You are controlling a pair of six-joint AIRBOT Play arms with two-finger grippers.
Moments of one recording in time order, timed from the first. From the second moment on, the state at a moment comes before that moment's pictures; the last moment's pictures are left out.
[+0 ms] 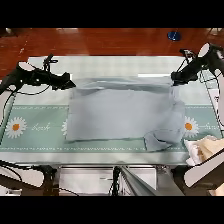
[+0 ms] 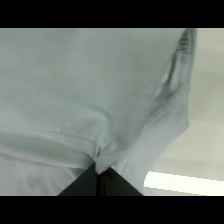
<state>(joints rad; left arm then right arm) 0.10 -1.71 1.31 0.78 -1.07 -1.22 -0.16 -1.90 1.79 -1.48 1.40 1.39</state>
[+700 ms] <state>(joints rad) 0.18 -1.74 1.32 0.73 -1.17 -1.18 -0.18 -1.96 1.79 -1.51 1.44 1.43</state>
